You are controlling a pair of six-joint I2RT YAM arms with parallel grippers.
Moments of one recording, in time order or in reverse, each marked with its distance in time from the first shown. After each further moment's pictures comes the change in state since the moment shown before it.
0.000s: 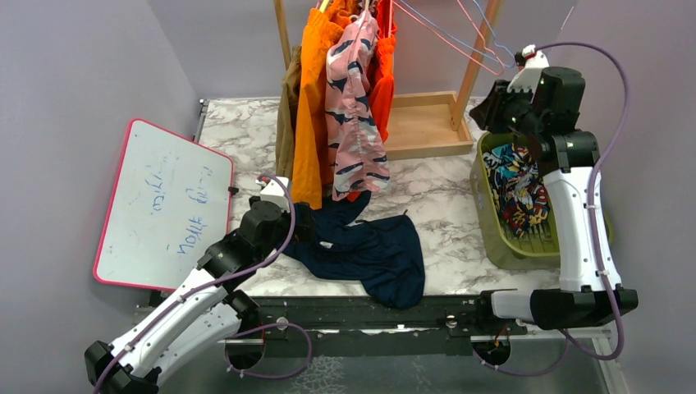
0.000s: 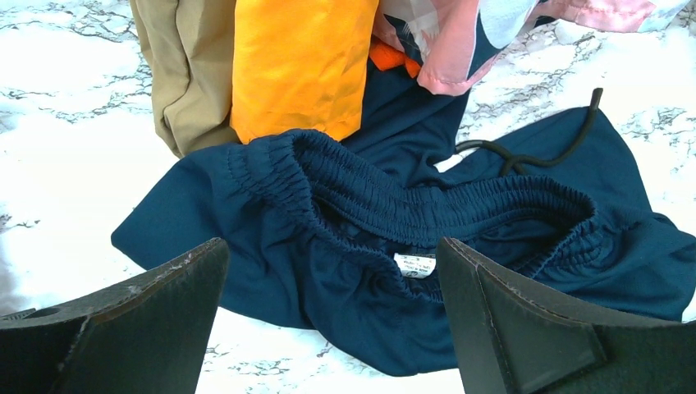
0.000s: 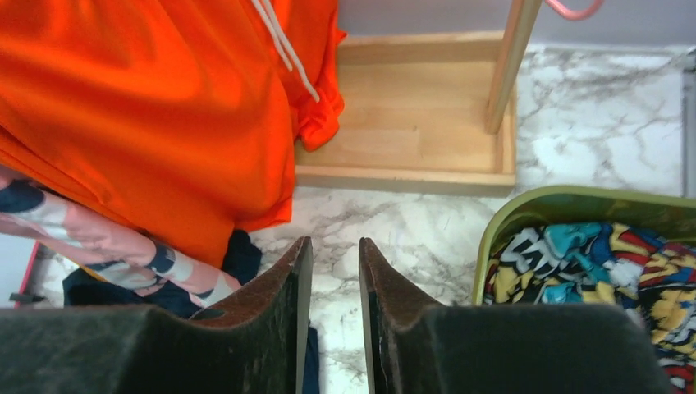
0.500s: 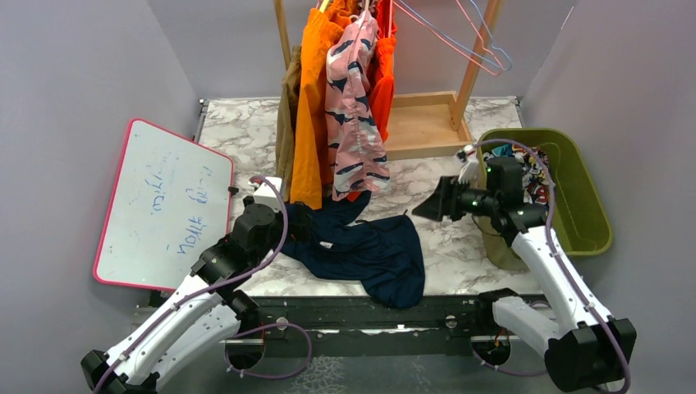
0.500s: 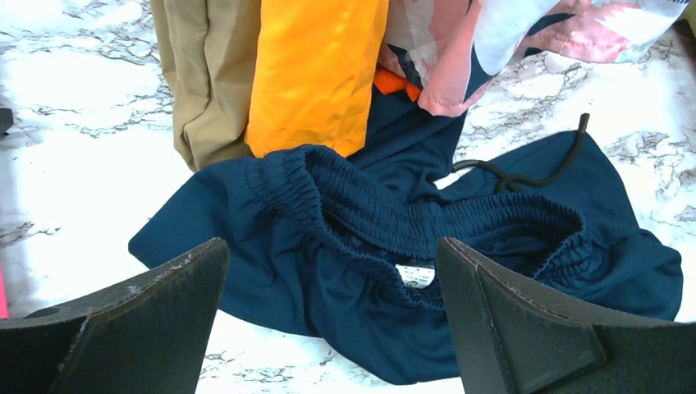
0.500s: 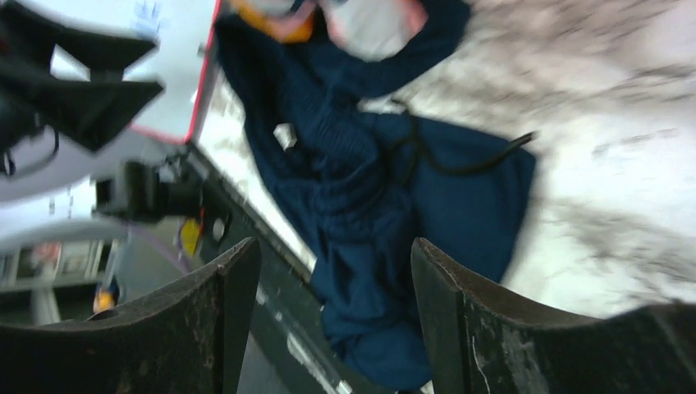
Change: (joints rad) left arm 0.002 -0.056 0.000 0.000 -0.025 0.005; right arm 0.084 -0.334 -0.859 0.257 -0.503 0.206
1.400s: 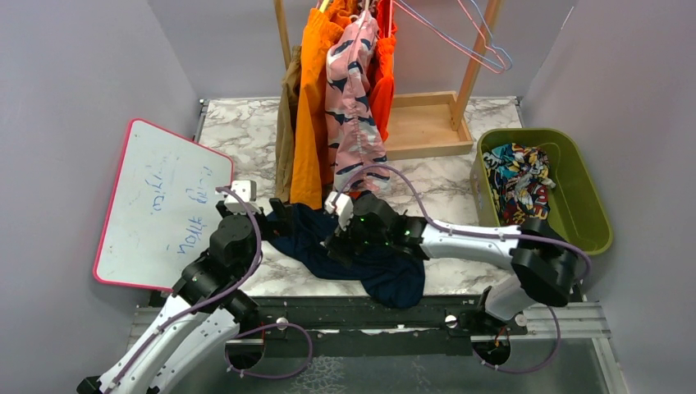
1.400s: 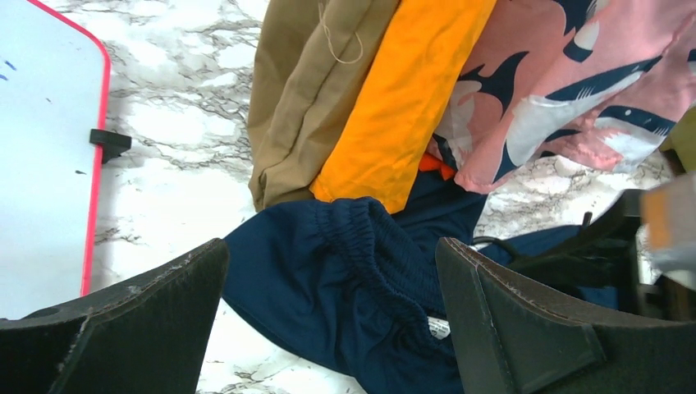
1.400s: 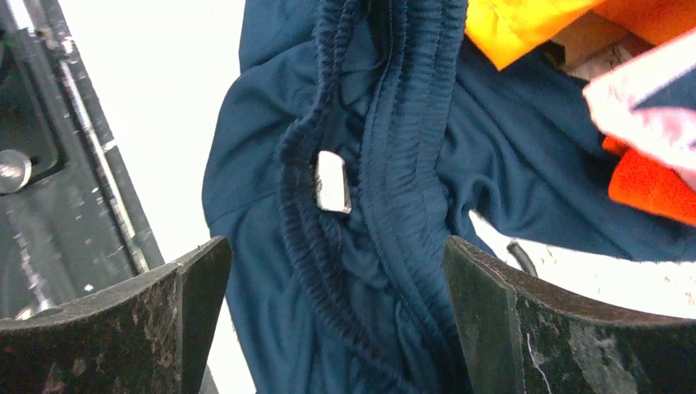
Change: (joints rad) left arm 0.032 -0.167 0.000 -0.011 -0.156 -0.021; right arm 0.940 0.511 0.044 0.505 0.664 -0.324
